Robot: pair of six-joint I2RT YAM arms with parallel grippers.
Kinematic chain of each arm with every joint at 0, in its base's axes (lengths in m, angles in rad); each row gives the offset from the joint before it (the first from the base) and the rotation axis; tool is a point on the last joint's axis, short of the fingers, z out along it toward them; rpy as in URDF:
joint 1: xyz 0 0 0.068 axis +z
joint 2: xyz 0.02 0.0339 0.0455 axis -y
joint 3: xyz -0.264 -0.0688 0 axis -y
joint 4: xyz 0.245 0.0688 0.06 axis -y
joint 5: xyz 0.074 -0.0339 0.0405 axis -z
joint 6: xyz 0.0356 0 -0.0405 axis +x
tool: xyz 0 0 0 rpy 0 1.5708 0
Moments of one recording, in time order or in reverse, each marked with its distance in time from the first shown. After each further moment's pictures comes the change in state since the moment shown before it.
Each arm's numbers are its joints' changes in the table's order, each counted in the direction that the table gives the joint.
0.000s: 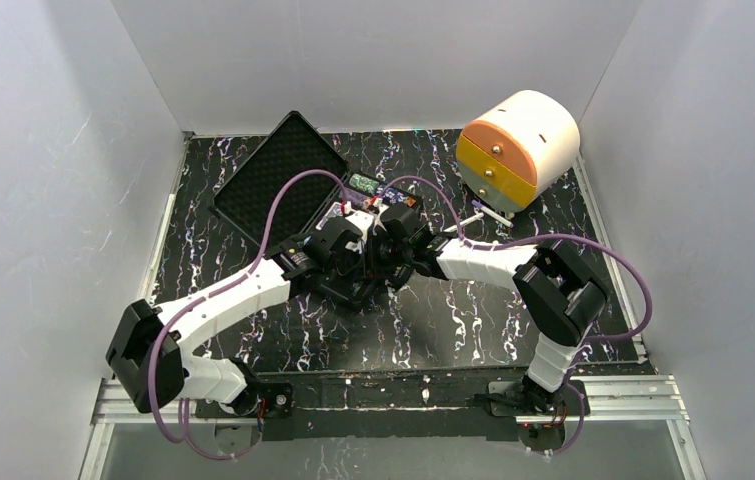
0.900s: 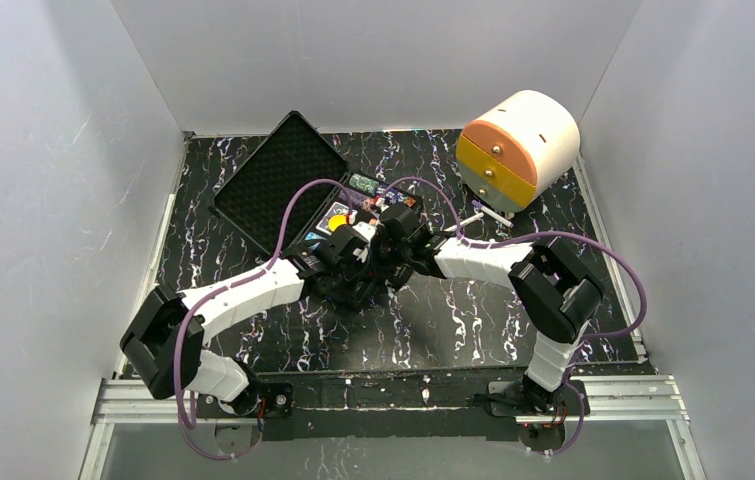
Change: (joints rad) left arm 0.006 -0.092 -0.069 0.065 0.005 0.002; right arm -0.004 -0.022 0.011 -0.008 0.023 0.050
